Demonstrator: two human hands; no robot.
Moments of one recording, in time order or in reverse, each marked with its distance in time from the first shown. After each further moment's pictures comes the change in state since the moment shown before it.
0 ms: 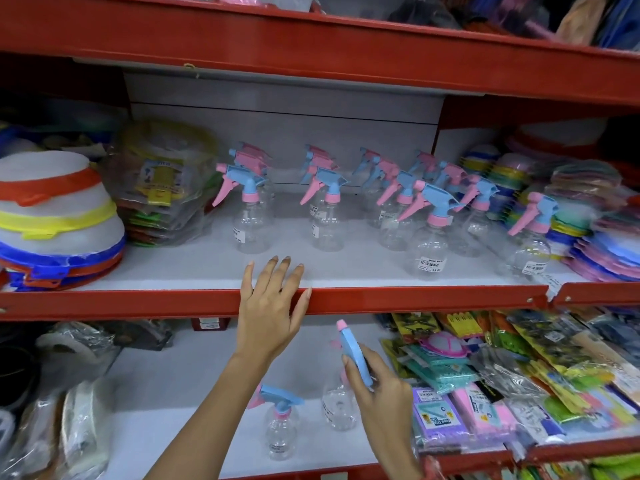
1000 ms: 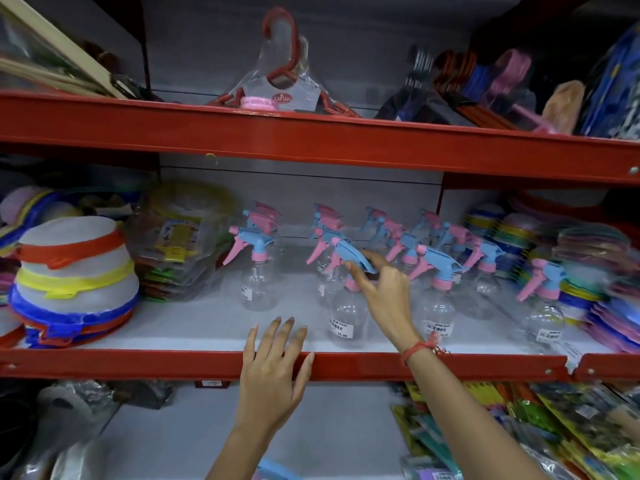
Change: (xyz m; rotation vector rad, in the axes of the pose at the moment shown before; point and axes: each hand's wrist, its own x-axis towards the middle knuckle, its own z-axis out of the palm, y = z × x) left_hand -0.001 0.004 0.002 -0.032 0.046 -0.018; right_hand 0.215 -0.091 -0.007 0.014 0.022 -0.267
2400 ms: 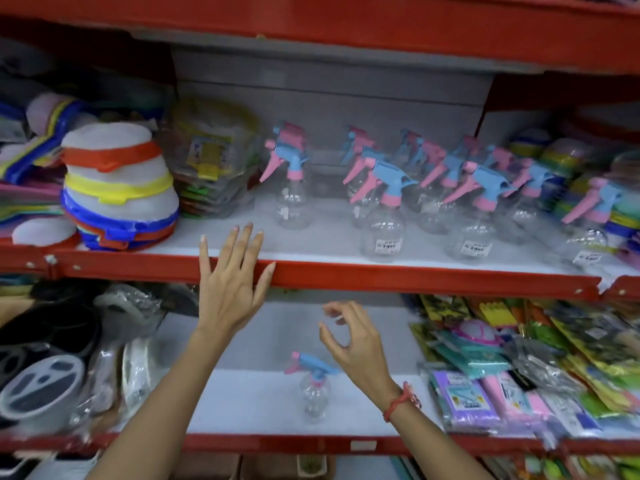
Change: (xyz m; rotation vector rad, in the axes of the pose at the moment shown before) left_hand -0.026 -0.105 -0.046 0.230 -0.099 -0.074; right_hand -0.204 0.015 0.075 0.092 -0.267 -0.146
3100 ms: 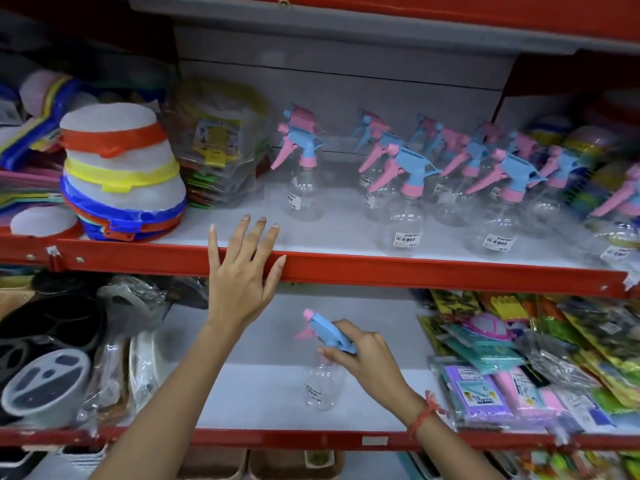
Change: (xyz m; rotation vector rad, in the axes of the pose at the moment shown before) left_hand 0.001 -0.010 0.012 -0.037 0.096 0.044; right_hand -0.013 -0.006 0.003 0.061 -0.369 0.284
